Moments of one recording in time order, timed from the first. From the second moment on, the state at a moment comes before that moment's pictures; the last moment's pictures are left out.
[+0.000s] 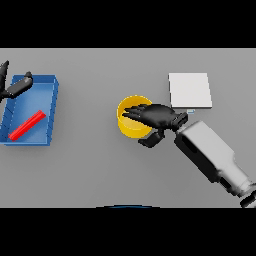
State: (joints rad) left arm -0.58 0.86 -0.53 -1.17 0.18 0.21 0.49; right arm -0.64 -0.32 0.61 -1.17 0.77 0.45 -0.16
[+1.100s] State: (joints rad) left arm -0.56 0.88 -0.52 -1.21 0.19 0.23 0.50; right arm -0.68 -0.33 0.66 -1.15 0.76 0.56 -0.12
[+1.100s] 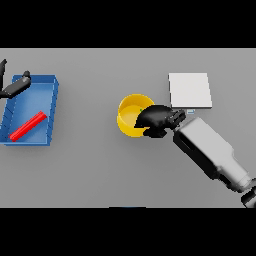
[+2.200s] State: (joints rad) left arm -0.56 0.90 -0.53 -1.24 0.18 0.23 0.52; right arm -0.77 -0.58 0.48 -1.36 0.68 0.63 -0.02
